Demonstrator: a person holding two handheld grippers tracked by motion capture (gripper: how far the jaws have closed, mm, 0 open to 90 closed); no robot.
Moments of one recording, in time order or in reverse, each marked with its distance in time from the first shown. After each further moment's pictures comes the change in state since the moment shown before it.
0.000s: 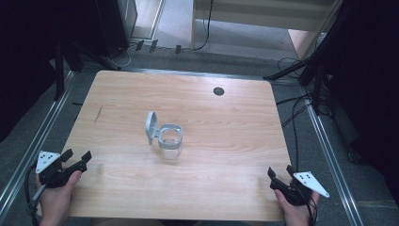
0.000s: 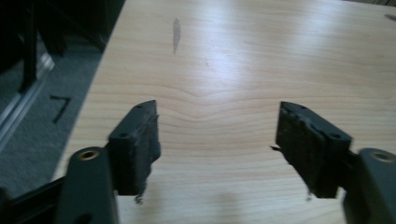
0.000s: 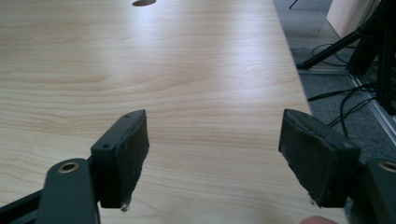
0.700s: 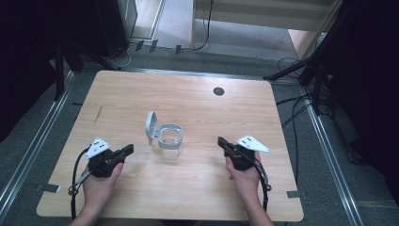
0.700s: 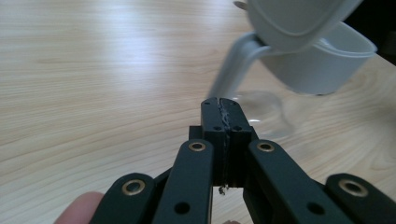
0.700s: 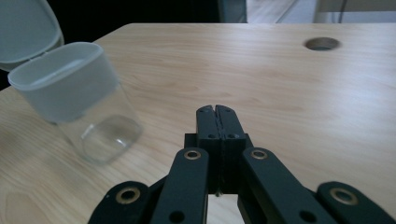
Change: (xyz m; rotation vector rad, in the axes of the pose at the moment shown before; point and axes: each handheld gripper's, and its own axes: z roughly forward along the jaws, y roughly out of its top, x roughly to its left) left arm -0.120 0.023 0.037 0.092 -0.360 0.139; right arm 0.140 0.070 0.089 -0.008 0.427 -0.048
